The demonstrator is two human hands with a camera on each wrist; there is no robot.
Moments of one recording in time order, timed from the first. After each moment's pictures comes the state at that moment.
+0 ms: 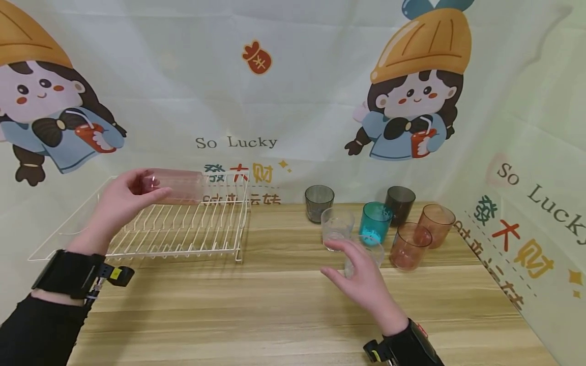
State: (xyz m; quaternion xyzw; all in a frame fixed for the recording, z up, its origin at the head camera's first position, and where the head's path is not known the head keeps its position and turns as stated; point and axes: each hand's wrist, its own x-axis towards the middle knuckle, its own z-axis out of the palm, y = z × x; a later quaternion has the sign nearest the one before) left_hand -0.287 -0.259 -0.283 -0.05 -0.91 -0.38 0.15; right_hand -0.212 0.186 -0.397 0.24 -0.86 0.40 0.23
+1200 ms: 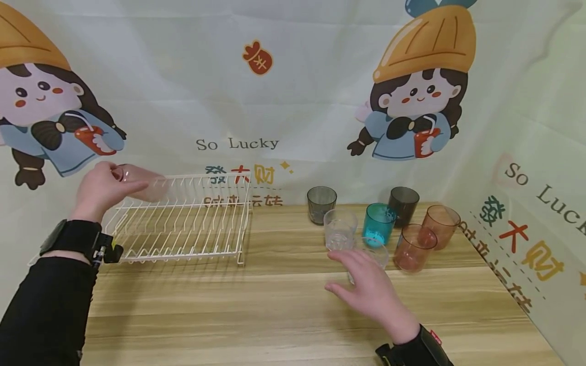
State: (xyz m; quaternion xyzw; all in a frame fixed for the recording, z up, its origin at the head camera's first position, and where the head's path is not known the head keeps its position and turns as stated) left_hand -0.339 -0.326 -0.278 0.06 -0.96 -0.23 0.14; right_hand -0.211 0.191 -0.399 0.30 -0.89 0.22 0.26
